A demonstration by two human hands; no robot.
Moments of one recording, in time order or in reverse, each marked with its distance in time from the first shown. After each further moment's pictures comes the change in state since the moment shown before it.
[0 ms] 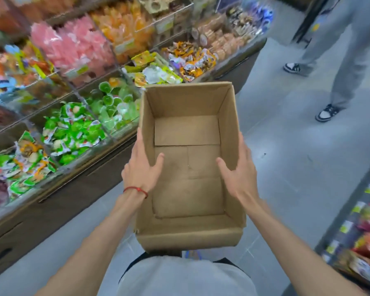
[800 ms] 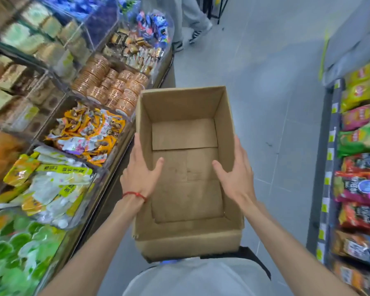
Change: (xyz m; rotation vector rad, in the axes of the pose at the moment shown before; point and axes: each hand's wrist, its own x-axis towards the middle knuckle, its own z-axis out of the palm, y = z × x) left_hand 0.303 0.323 0.195 0.065 -0.329 0.376; right_hand 0.331 0.092 -0.153 0.089 0.307 0.366
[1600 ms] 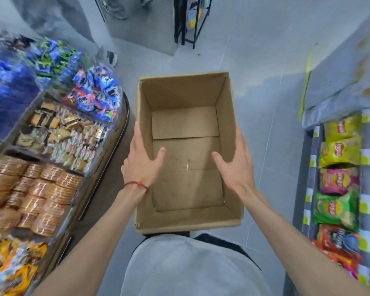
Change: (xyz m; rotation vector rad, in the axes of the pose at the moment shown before) left_hand 0.421 0.316 0.115 -0.046 -0.036 -0.008; right_hand 0.502 -0.049 -0.155 -0.061 0.056 0.013
